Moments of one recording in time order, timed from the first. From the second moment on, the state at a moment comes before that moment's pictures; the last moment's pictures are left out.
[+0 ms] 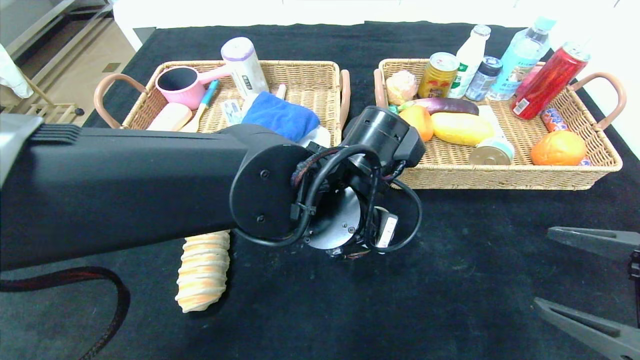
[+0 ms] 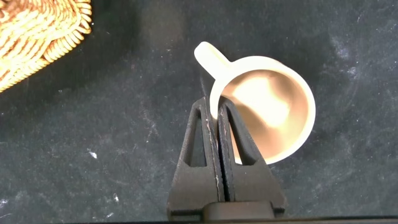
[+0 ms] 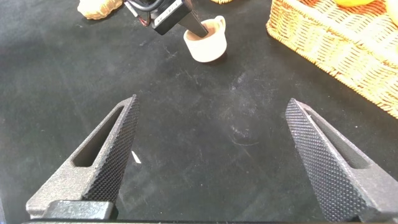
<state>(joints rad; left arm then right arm) -0.89 2.03 -1.78 0.50 0.45 -0.21 0.21 1.06 -0.44 -0.47 0.66 -0.25</state>
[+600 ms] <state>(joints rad) -0.89 1.96 -1.77 0.50 0.44 -0.26 0.21 1.04 -0.45 -0.48 0.66 -0.24</state>
